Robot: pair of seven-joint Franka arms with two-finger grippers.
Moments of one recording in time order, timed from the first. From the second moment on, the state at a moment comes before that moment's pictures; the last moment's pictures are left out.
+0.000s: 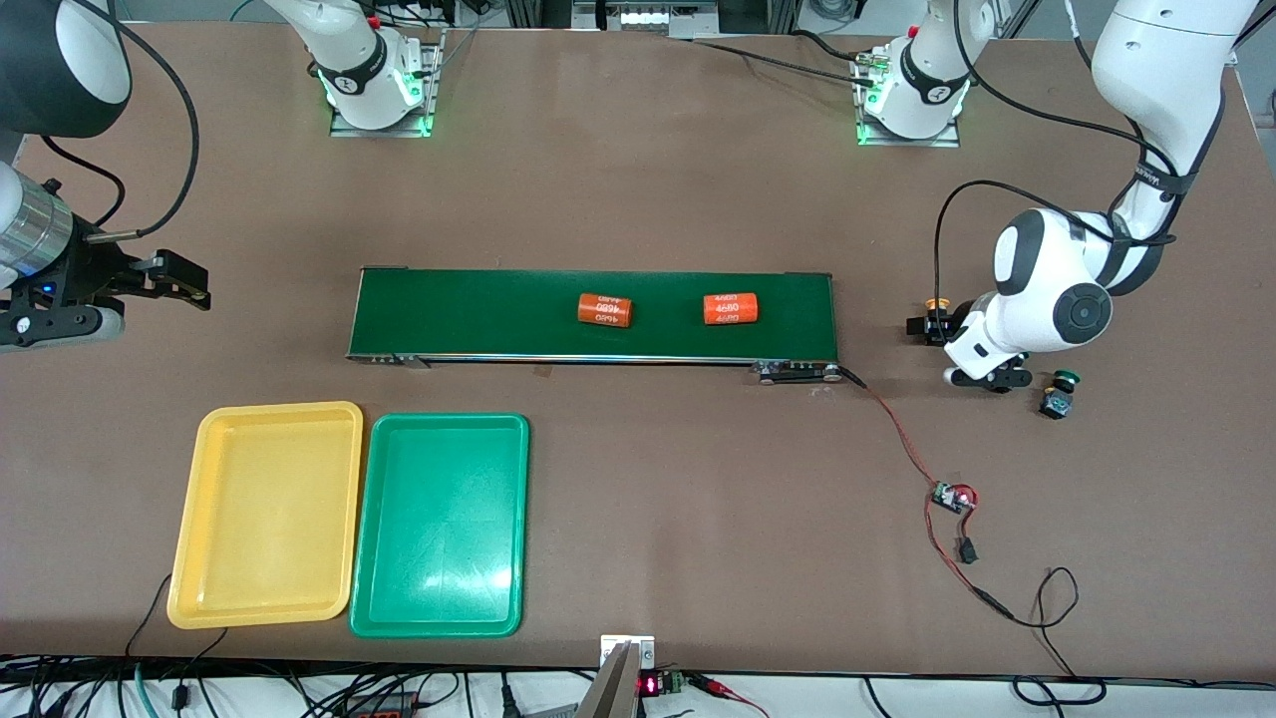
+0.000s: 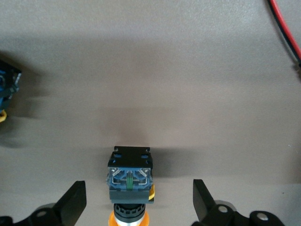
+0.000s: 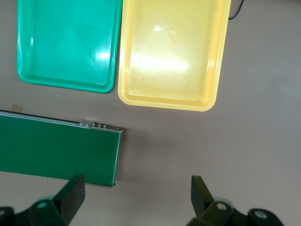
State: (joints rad) left arm 0.26 0.42 -0.27 -2.18 0.07 2.27 -0.09; right arm -0.06 0.15 0.09 -1.57 -0.06 1.69 -0.11
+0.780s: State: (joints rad) left arm 0.26 0.44 -0.27 -2.19 0.07 2.27 -0.09; right arm -0.05 0.15 0.09 -1.57 -0.06 1.69 -0.11
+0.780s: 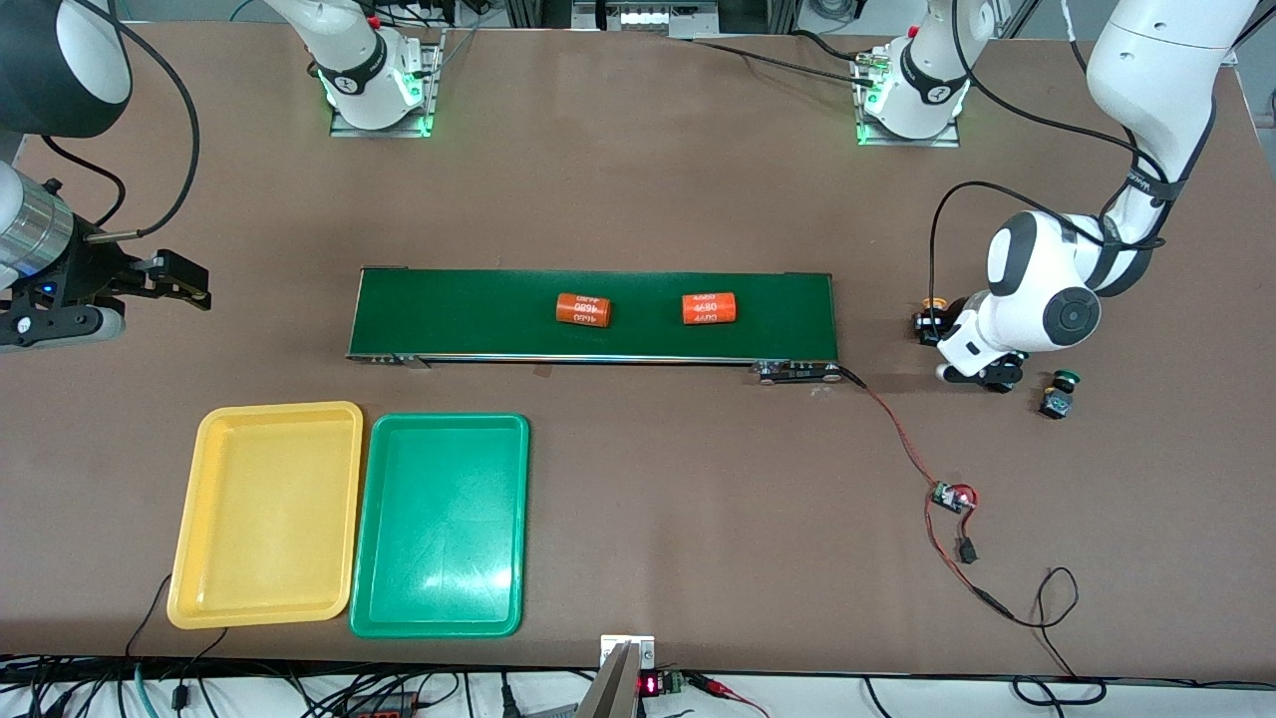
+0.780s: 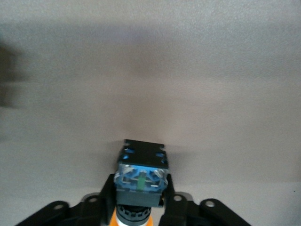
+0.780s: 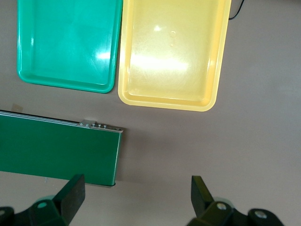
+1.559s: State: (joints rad) left arm 0.13 0.32 -0.30 -2.07 0.04 2.11 -0.03; right arm -0.05 0.15 0.09 -1.57 -0.06 1.69 -0.11
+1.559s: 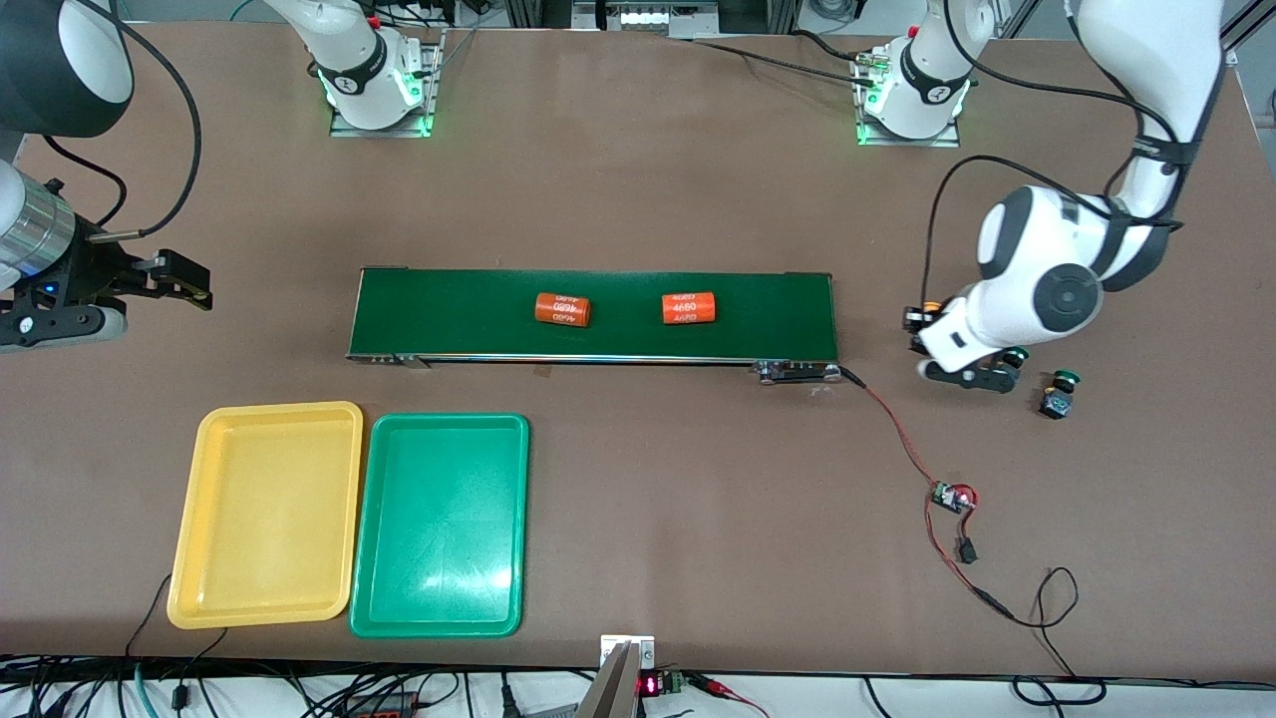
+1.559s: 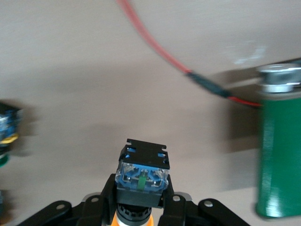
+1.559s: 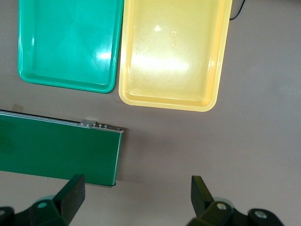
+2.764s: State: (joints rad) left arm -0.10 0.45 -0.32 -1.93 -0.12 2.11 -0.22; right arm -0.05 0.15 0.09 -1.57 -0.06 1.69 -0.11
